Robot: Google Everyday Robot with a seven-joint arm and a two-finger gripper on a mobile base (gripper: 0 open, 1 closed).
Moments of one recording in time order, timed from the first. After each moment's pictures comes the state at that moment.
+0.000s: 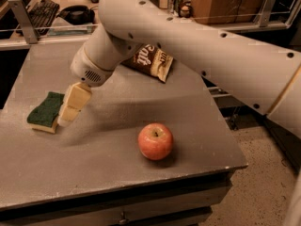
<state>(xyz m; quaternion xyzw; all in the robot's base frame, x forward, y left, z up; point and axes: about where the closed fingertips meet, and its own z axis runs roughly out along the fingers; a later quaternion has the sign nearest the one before) 0.520 0.208 0.881 -0.70 0.61 0.25 0.28</state>
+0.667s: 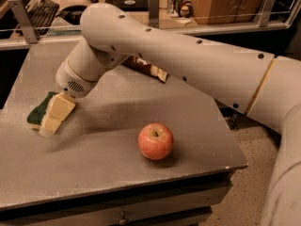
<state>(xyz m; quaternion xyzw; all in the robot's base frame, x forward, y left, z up) 0.503 0.246 0.858 -0.69 0.62 0.28 0.26</state>
